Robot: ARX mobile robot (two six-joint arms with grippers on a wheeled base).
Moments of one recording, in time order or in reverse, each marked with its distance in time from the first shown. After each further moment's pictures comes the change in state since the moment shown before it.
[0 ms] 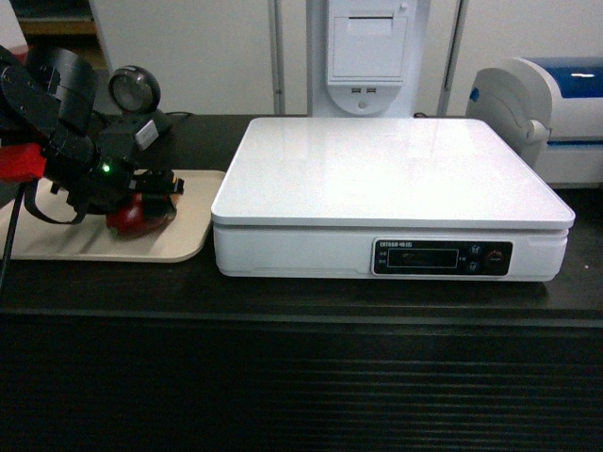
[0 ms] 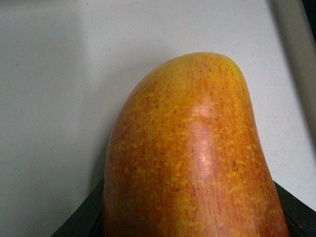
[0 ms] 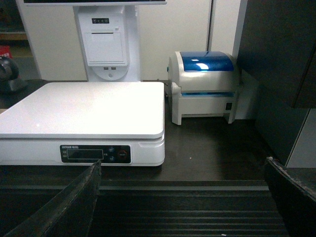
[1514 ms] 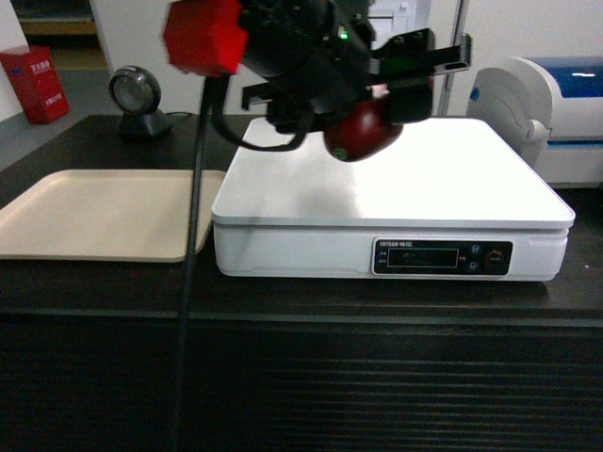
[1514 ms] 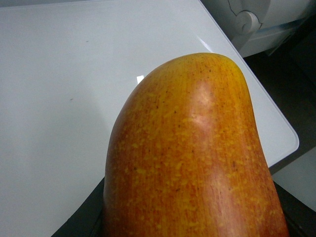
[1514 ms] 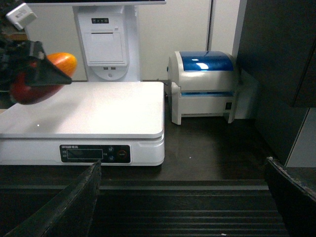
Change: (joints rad) left arm -0.524 -0.415 -0.278 0.200 -0.071 -0.361; right arm 0.000 0.000 0.000 0.000 0.000 0.000
